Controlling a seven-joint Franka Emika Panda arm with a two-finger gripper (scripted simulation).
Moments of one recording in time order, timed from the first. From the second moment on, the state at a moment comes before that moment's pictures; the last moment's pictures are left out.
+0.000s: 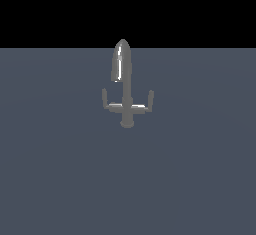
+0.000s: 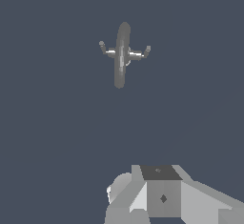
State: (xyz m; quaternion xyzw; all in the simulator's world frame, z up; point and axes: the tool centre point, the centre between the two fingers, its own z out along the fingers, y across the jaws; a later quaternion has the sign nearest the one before) arm -0.239 -0.007 0.501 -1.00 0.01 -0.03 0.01
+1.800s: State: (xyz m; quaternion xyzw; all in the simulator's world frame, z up) arm -0.160 -0.018 0.467 -0.90 -0.37 0.18 -0.15
